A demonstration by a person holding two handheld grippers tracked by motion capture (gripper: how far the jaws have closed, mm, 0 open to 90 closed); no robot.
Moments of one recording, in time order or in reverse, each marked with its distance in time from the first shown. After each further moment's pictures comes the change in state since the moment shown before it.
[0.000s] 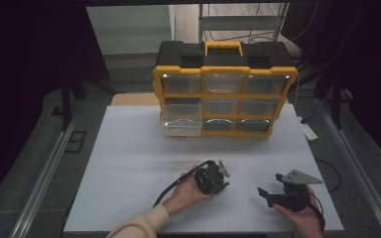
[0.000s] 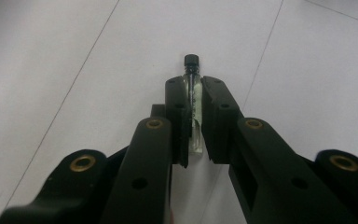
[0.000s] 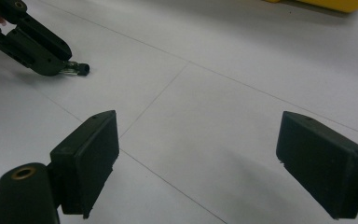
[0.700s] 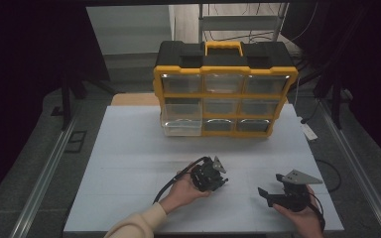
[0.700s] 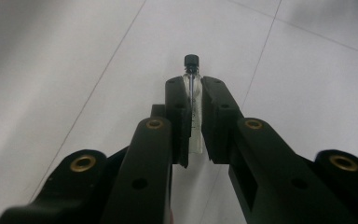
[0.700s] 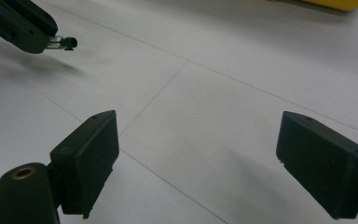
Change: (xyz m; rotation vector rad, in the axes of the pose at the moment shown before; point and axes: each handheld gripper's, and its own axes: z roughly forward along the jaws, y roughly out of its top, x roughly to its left) left arm 0.007 -0.002 -0.018 -0.071 -0.021 -0.023; right arm 0.000 0.000 0.000 0.003 -0.004 0.001
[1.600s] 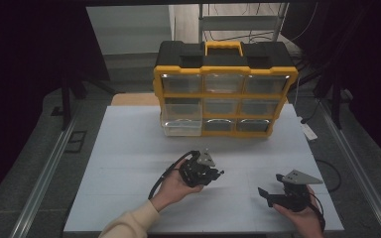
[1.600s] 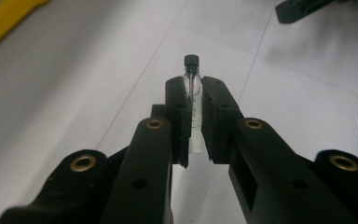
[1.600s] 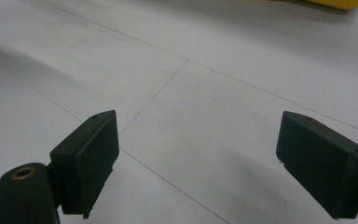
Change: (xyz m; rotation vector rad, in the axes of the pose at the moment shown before) left arm 0.009 -0.008 -0.046 -0.157 0.002 -0.011; right arm 0.000 0.000 0.000 0.002 0.000 0.001
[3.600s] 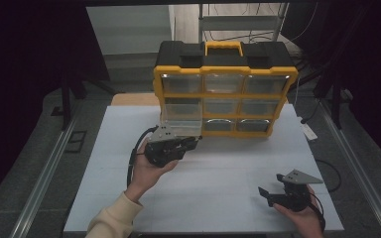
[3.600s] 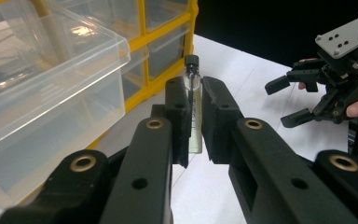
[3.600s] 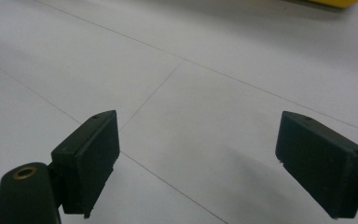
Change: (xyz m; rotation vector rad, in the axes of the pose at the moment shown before) left arm 0.032 -0.001 -0.104 -0.351 0.128 -0.101; right arm -0.001 0.000 0.000 0.003 -0.008 0.009
